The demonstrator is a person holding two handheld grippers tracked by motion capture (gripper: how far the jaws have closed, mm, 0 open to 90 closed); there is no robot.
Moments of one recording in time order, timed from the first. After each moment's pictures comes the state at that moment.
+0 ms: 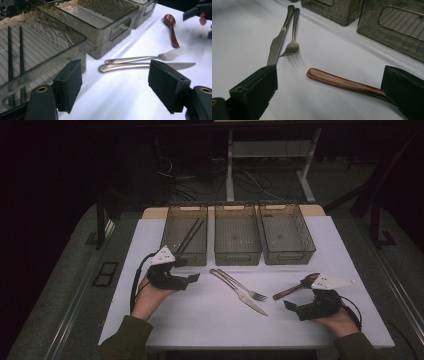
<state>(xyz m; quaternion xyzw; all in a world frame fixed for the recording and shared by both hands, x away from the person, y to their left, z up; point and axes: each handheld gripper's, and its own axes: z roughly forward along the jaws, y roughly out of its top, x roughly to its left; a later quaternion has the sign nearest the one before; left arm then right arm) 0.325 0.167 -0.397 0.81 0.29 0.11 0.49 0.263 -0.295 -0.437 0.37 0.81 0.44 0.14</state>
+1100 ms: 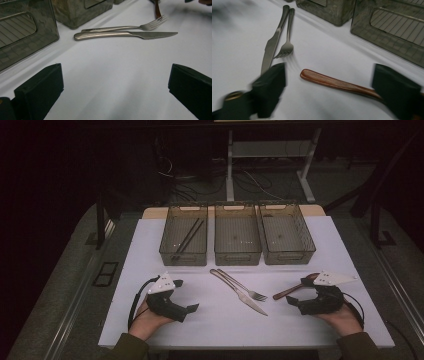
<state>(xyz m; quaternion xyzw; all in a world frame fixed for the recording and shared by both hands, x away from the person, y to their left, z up) 0.280 0.169 -0.433 0.83 0.28 0.09 0.48 0.271 -0.302 -0.428 0.38 0.81 0.43 0.14</state>
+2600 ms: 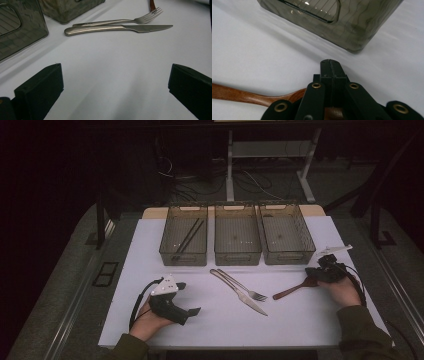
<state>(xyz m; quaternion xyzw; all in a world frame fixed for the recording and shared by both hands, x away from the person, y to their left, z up) 0.279 0.165 -0.440 0.84 0.26 0.08 0.47 0.357 -0.344 -0.443 0.48 0.81 0.29 0.15</state>
